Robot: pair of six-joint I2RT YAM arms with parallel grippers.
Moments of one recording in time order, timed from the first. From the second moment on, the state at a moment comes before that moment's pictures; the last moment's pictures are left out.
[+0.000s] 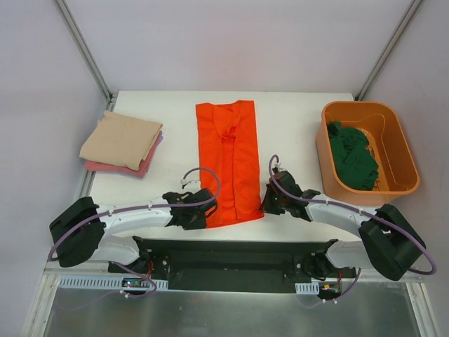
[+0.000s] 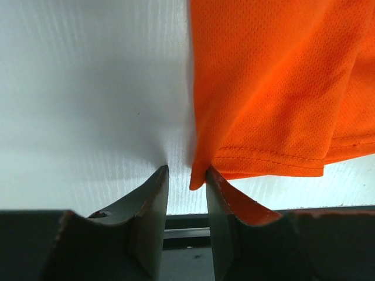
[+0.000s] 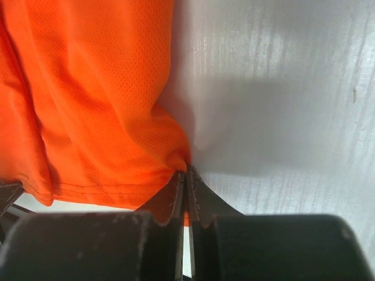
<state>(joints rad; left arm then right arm) -1.02 1.30 0.63 -0.61 -0.25 -1.08 0.71 1.29 0.50 -0.18 -0.01 0.79</state>
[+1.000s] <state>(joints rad) -0.95 1.23 0.55 -0.46 -0.18 -1.04 0.85 1.20 0.49 -0.24 0.03 0.73</state>
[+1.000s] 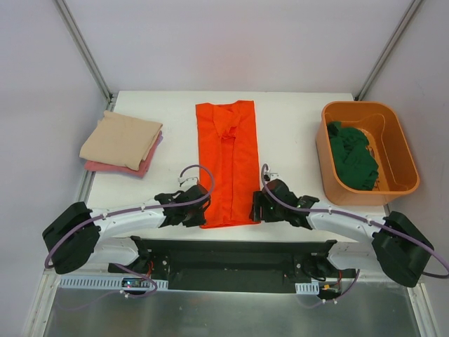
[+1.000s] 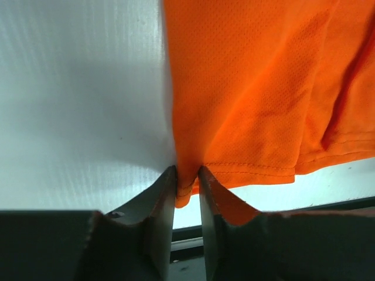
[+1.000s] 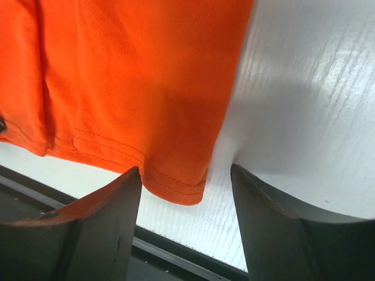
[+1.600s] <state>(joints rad) -0.93 1.23 0.51 -0.37 -0.13 -1.05 1.00 1.29 0.61 -0.39 0.29 0.75</state>
